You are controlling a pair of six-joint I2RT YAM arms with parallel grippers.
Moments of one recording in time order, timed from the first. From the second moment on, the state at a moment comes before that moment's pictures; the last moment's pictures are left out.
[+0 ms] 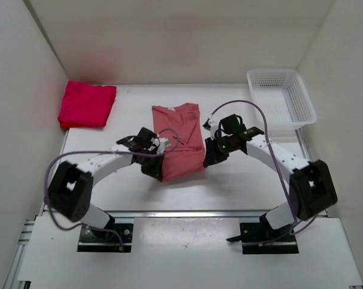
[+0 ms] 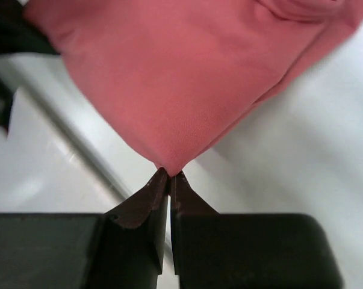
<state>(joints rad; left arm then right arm) -0.54 1.54 0.93 -0.59 0.35 -0.15 0.45 1.52 1.03 -0.63 -0.61 0.08</state>
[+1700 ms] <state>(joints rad) -0.28 2.00 1.73 -0.67 0.57 -0.34 0.19 2.13 1.89 -0.88 -0.96 -0.07</state>
